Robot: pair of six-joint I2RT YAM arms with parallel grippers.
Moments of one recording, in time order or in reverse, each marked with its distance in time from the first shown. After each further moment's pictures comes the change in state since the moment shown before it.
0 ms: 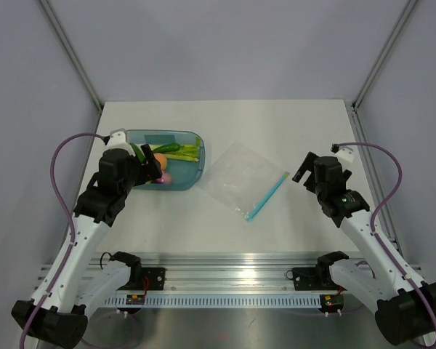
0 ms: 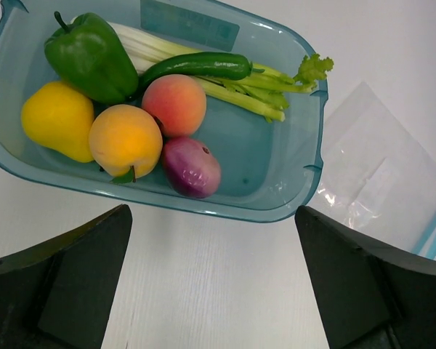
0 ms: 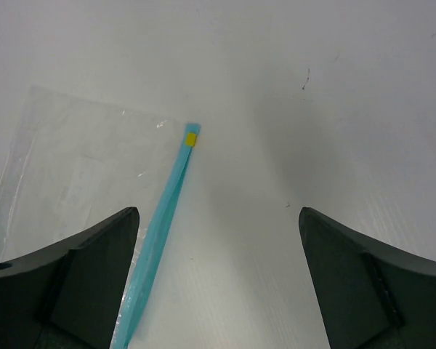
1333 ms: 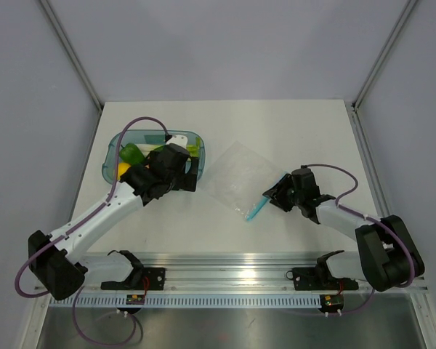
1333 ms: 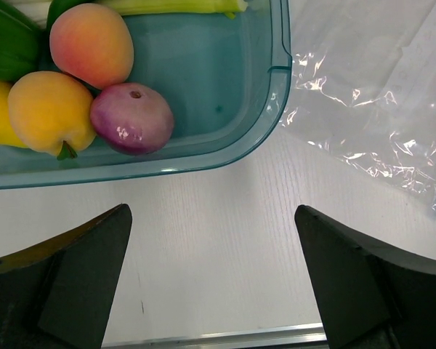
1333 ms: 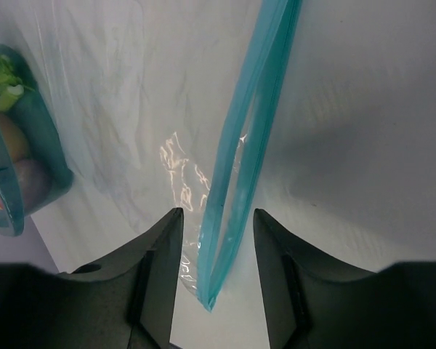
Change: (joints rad) left arm -0.409 0.365 0.179 -0.192 -0.198 0.039; right arm 0.049 0.373 -0.278 0.515 -0.530 0.425
